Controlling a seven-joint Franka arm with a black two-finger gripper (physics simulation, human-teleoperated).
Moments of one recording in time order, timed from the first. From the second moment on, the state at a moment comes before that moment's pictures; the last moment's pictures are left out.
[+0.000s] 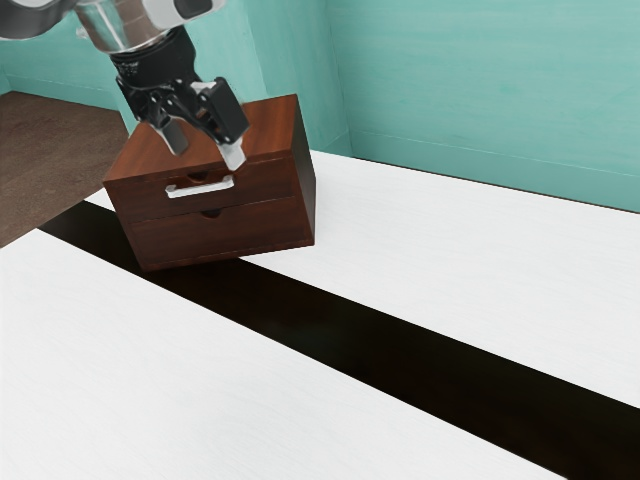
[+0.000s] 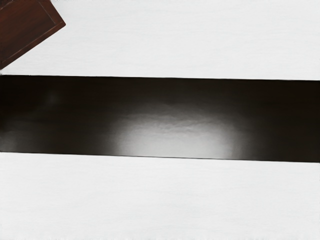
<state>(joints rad) 0.00 -0.03 0.01 -1.23 0.06 1.41 -0.02</state>
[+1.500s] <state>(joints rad) 0.11 0.09 0.17 -1.53 0.30 2.01 0.98</state>
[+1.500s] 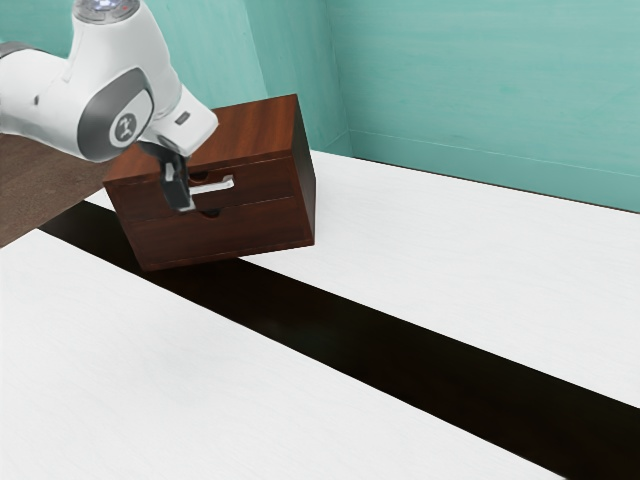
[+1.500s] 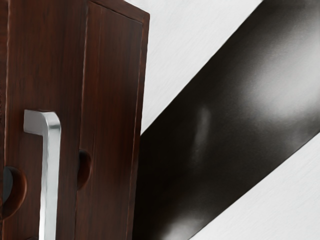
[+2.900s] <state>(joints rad) 0.24 0.26 0.19 -1.50 0.34 2.23 1.09</state>
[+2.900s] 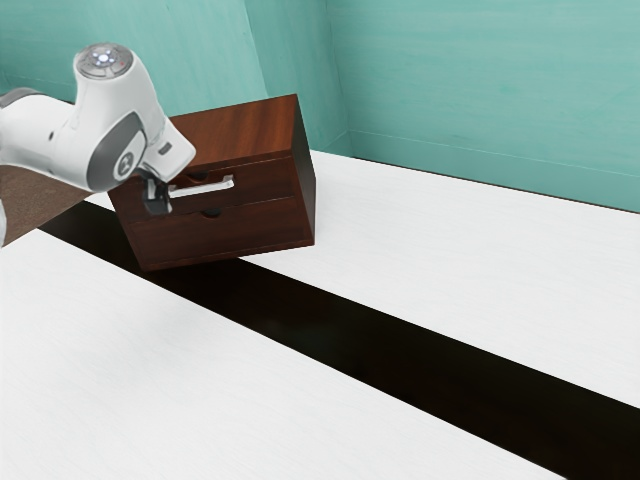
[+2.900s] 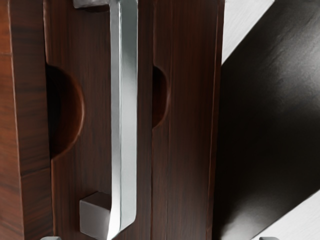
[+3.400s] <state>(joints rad) 0.24 0.32 0.16 -1.50 0.30 2.30 1.09</state>
